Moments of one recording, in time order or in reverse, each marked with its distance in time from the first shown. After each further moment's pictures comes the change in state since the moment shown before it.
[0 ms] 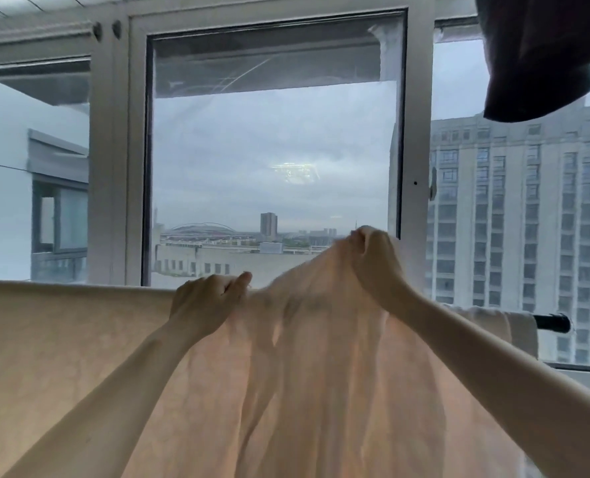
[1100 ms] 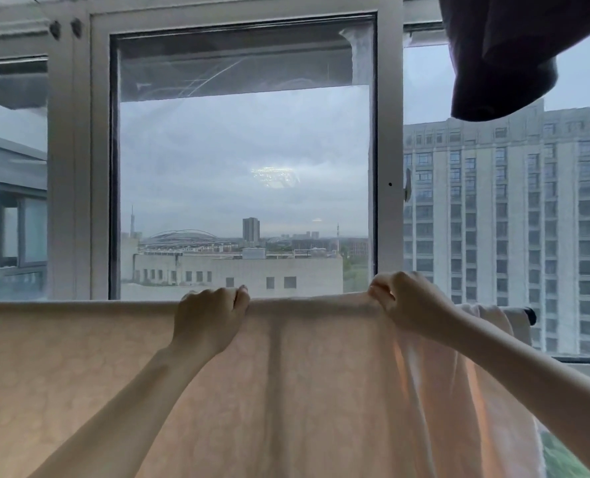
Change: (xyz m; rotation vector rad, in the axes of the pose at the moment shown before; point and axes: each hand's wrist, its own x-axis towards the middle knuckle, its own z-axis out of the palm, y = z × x) left_hand 0.005 0.038 0.033 0.094 0.131 0.089; right_hand -0.023 0.076 -0.058 -0.357 -0.363 -0.214
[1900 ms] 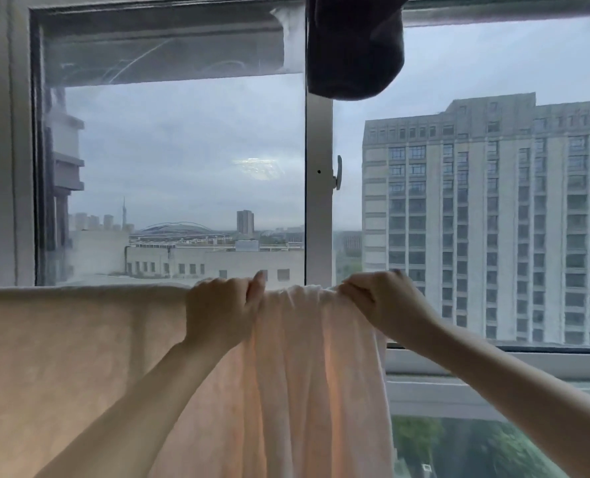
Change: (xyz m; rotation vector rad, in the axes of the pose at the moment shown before) left_hand 0.000 0.190 0.056 0.013 0.152 0.116; right_hand -0.062 0.127 -0.046 0.070 0.206 -0.187
